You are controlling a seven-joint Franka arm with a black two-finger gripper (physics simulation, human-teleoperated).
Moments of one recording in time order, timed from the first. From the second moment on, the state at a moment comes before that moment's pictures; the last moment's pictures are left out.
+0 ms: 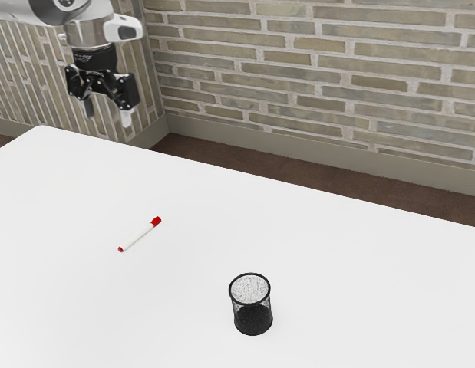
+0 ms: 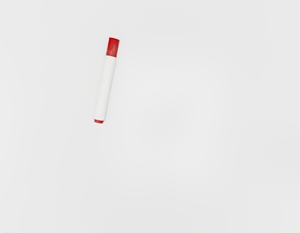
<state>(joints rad) 0.16 0.03 -0.11 -1.49 0.07 1.46 -0.01</state>
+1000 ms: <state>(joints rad) 0.21 0.35 0.01 -1.79 0.09 1.98 0.05</state>
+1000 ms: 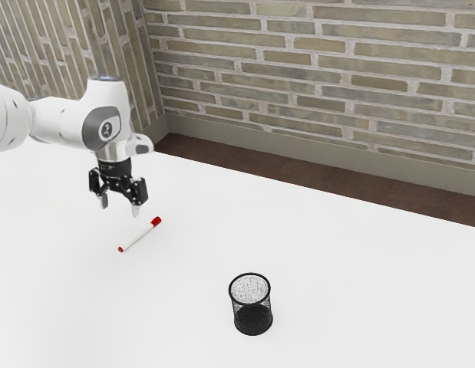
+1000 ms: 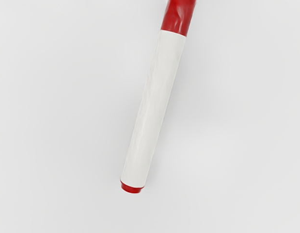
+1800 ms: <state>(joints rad) 0.22 0.62 -0.02 -1.64 0.04 2.21 0.44</state>
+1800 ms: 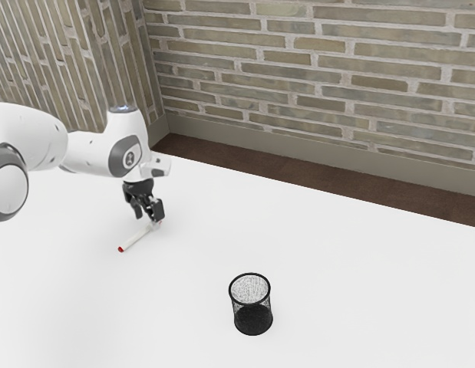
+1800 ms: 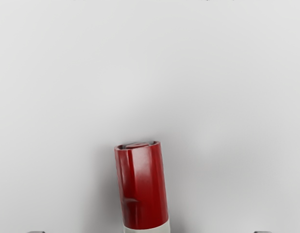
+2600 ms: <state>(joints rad) 0.17 0.50 -0.02 -1.65 0.03 2.16 0.43</state>
